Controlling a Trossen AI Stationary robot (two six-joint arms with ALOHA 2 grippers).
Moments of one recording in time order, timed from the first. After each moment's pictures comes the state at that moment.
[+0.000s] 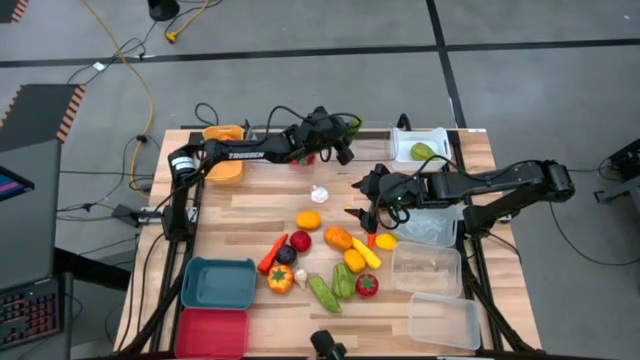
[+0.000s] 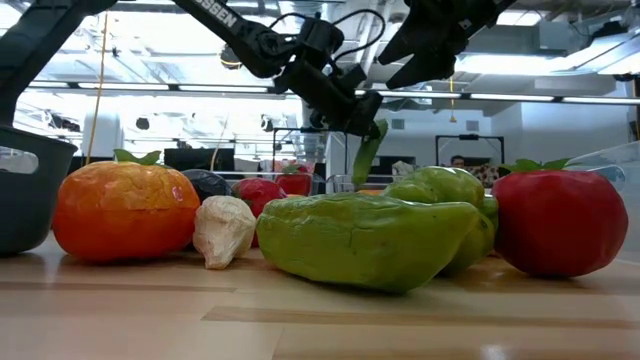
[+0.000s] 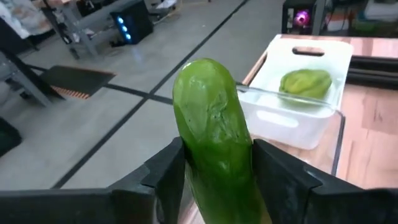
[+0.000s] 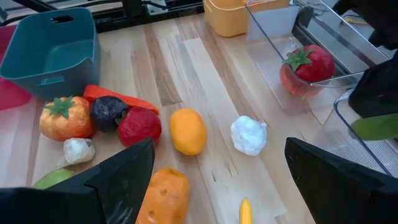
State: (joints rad) left arm 0.42 2.00 1.51 0.15 -0.23 0.14; right arm 0.04 1.27 0.98 -0.30 0.26 0.22
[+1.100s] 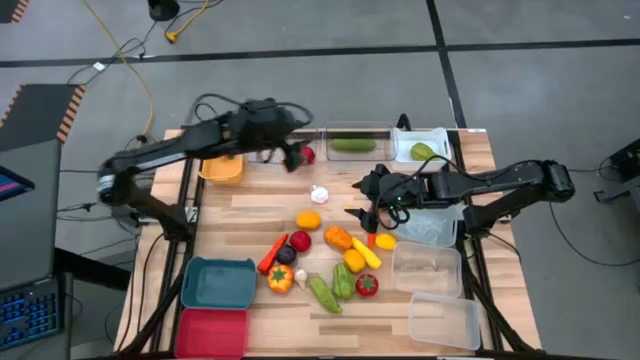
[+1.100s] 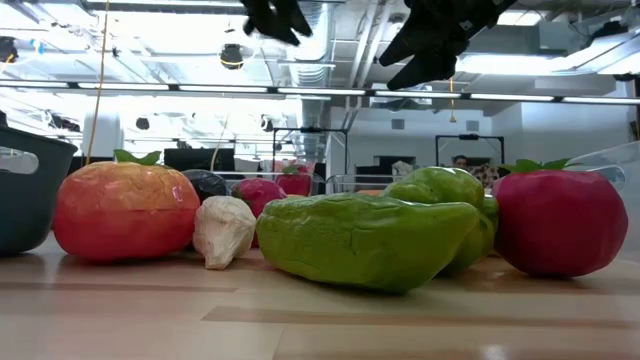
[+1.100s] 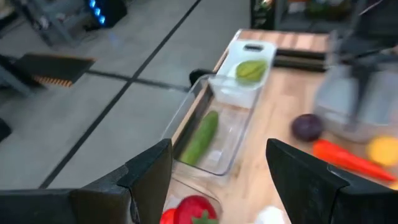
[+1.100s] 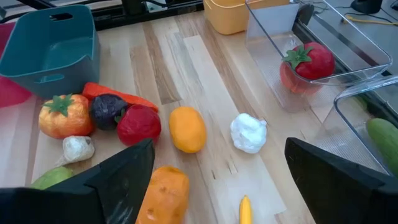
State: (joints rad) left arm 0.31 1.41 1.51 -0.59 -0.21 0.09; right arm 0.04 1.27 0.98 -0.31 0.26 0.22
